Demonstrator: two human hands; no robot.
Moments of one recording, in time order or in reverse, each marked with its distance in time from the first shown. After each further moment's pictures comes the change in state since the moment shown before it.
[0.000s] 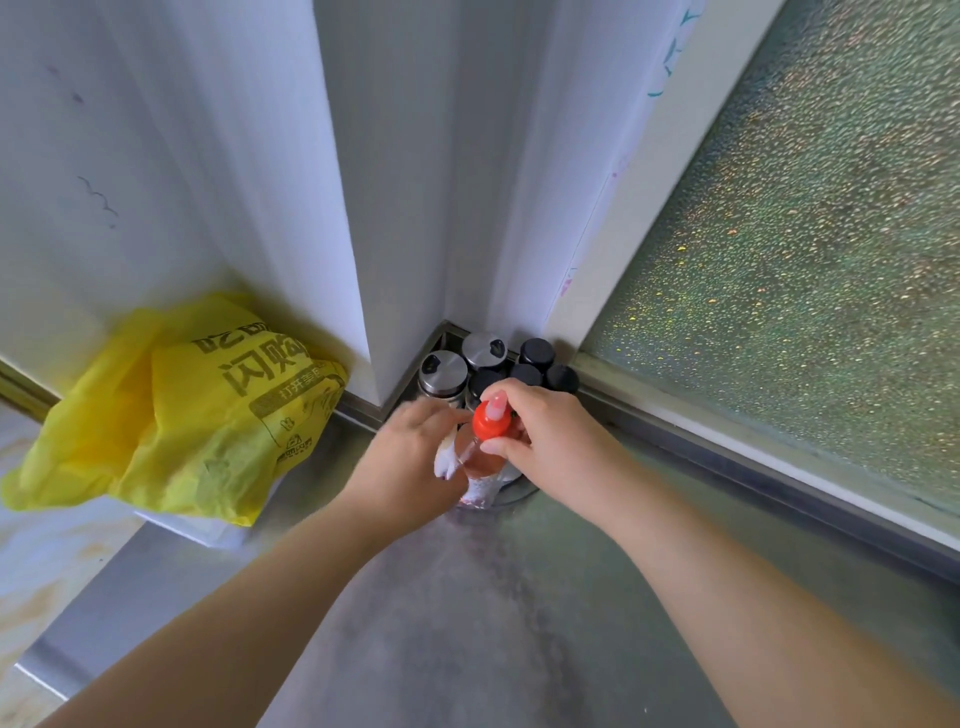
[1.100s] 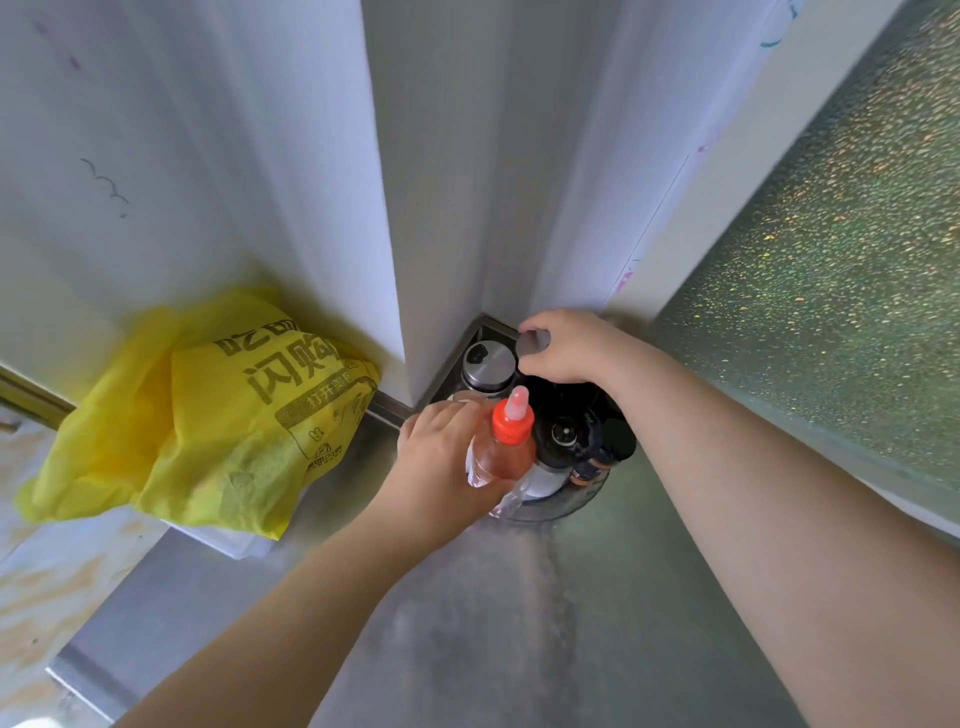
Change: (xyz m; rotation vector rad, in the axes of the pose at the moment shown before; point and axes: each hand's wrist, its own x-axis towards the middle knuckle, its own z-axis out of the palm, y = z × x) left_hand 0.008 -0.004 0.000 -0.160 0.077 -0.147; right_hand 0.123 0.036 0.000 -0.185 -0.216 0.302
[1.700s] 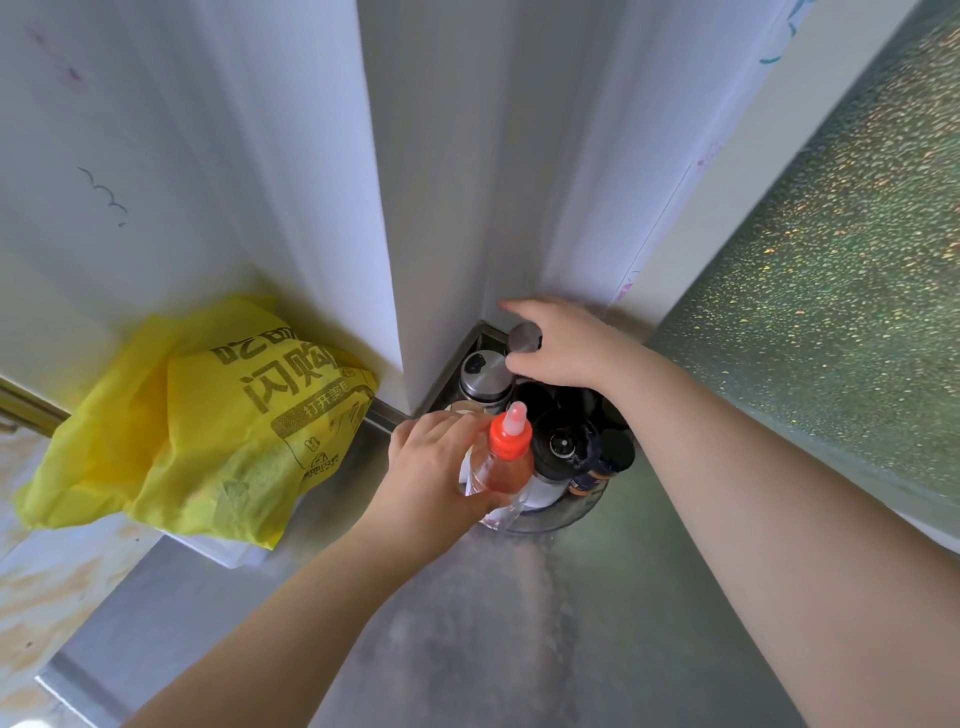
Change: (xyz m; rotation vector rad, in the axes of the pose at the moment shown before) left_hand 0.000 -0.009 -0.001 0.057 -0.056 0.028; right_hand 0.004 -0.002 -0.007 0.029 0.047 -0.208
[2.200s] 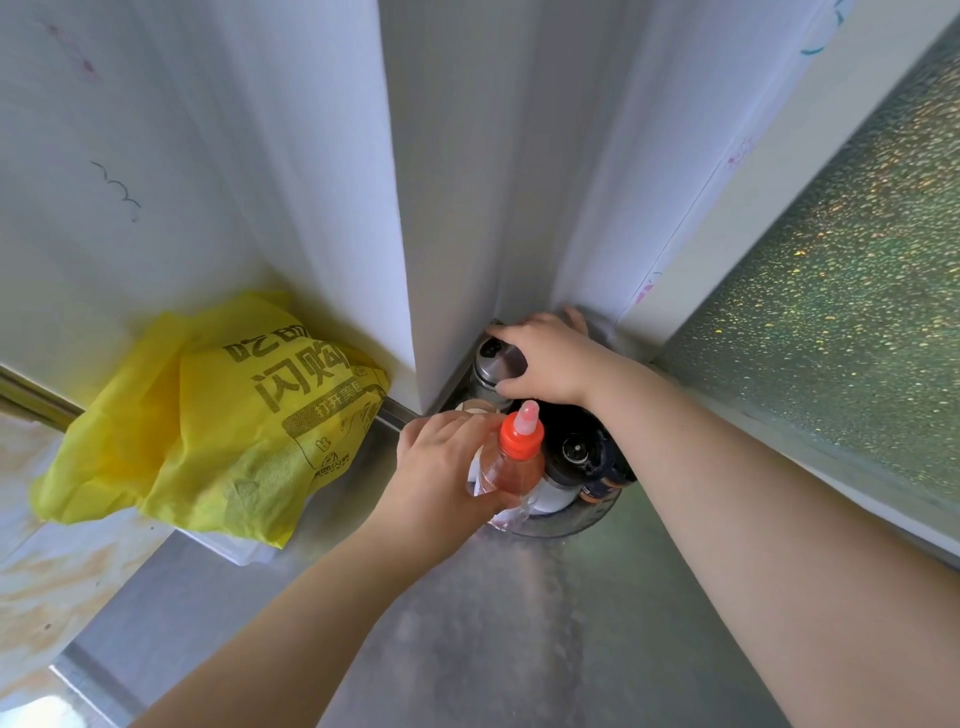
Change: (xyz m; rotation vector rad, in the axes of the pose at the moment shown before) left_hand 0.002 -0.002 -0.001 -0.019 0.009 -0.023; right_hand 0.012 -0.013 0.020 -0.305 -0.107 -0.086
